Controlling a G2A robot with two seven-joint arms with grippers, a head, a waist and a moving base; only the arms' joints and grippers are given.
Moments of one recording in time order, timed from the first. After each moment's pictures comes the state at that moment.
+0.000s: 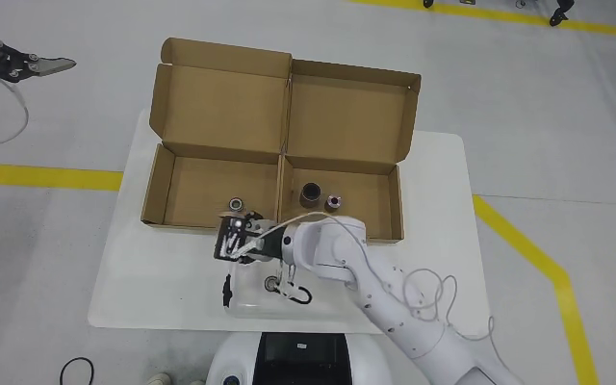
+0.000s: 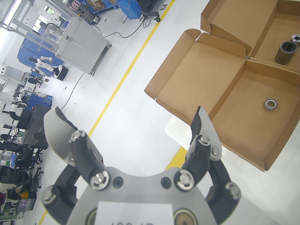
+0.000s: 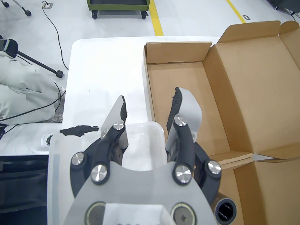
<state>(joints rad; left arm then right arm) 0.56 -0.16 -1.11 -1.50 0.89 -0.82 -0.11 -1.06 -1.52 0.77 -1.62 -1.37 -0.68 0.50</state>
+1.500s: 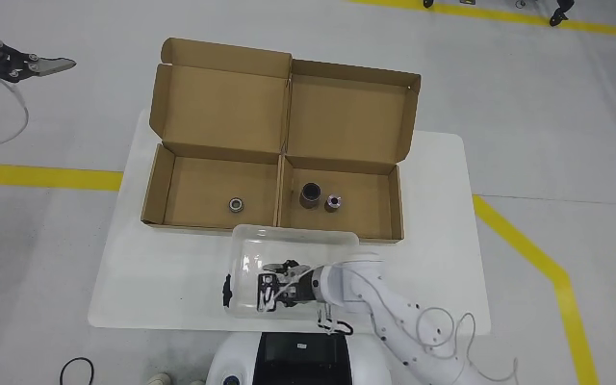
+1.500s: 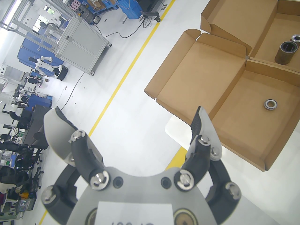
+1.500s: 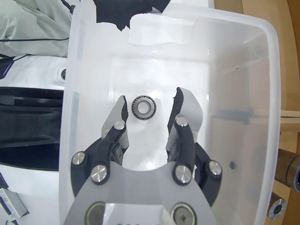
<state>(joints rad) 0.56 -0.16 -1.11 -1.50 0.89 -0.82 -0.11 -1.24 -1.41 0.79 -1.63 -1.55 -0.87 0.57</state>
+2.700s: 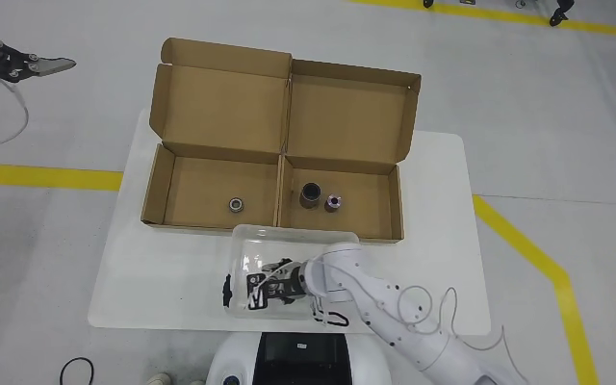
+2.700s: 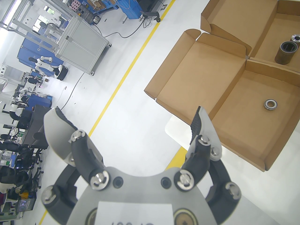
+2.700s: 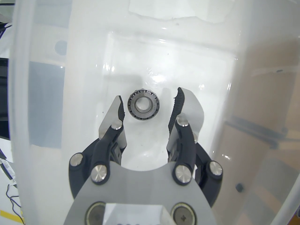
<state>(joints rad) 0.56 -0.16 -1.11 -1.50 0.89 -0.82 -0.11 -1.08 -1.43 0.64 -1.50 -1.47 -0.85 0.71</state>
